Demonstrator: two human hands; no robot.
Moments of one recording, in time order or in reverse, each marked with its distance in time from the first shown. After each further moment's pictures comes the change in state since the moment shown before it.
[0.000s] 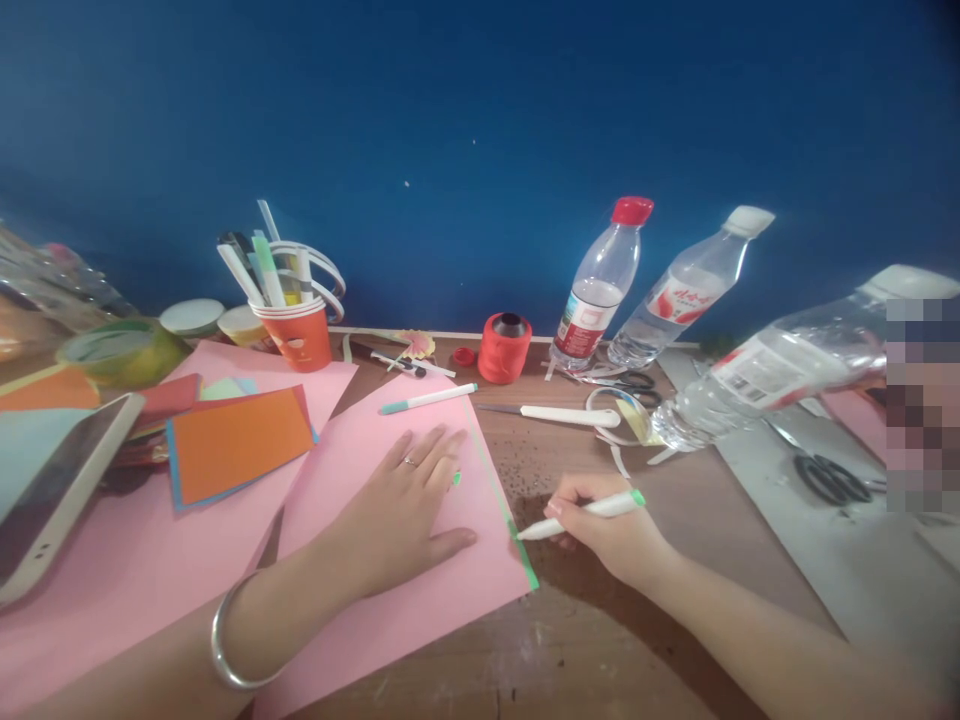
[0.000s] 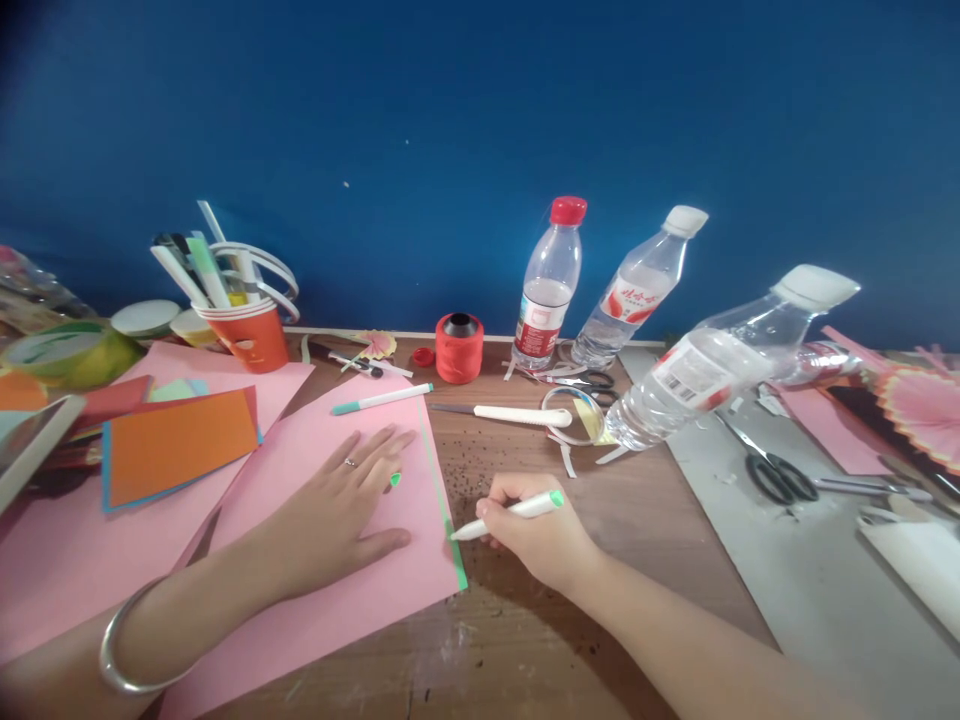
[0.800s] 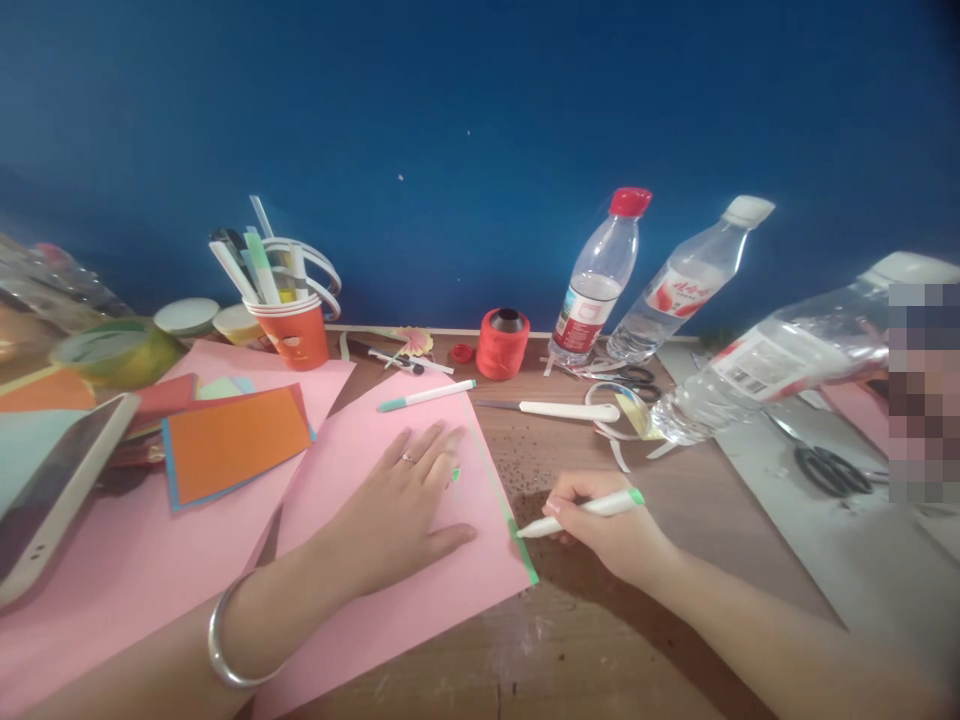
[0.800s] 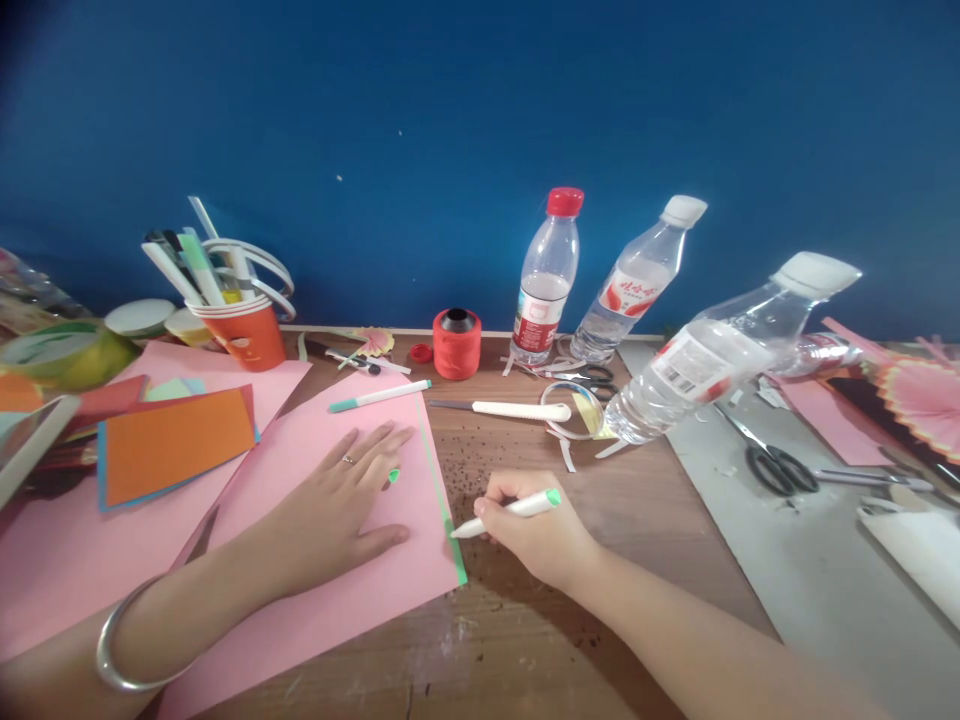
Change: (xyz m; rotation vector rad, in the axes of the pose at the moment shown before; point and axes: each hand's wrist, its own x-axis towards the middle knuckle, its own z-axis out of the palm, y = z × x) left_hand -0.001 -0.001 0.003 0.016 0.013 0.013; right_hand 0.000 -0.001 -0.002 -0.113 0.000 -0.065
